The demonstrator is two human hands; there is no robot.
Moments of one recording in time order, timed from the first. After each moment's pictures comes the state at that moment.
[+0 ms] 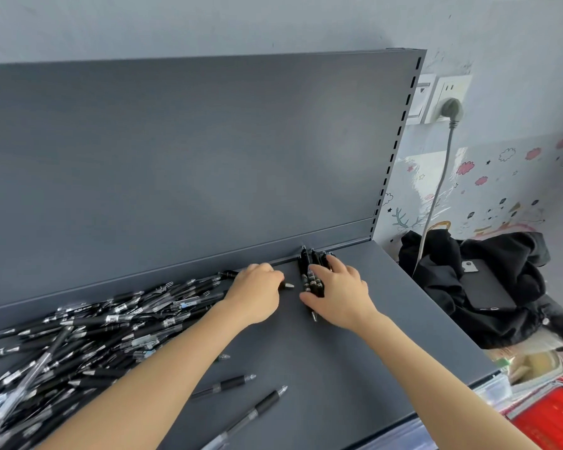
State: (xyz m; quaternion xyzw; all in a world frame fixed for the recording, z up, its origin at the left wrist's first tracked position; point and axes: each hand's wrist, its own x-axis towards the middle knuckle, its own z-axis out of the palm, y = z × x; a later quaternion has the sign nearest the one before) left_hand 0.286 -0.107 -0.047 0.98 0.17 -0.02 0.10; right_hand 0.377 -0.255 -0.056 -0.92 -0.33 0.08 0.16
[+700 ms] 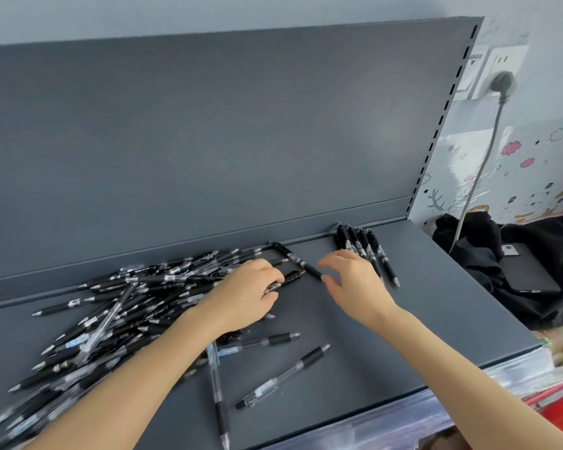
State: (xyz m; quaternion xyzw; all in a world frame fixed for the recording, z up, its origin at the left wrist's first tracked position) left_hand 0.175 -0.083 -0.037 0.98 0.11 0.04 0.17; right_hand 0.318 -0.248 -0.050 -0.85 -0.45 0.04 0.28
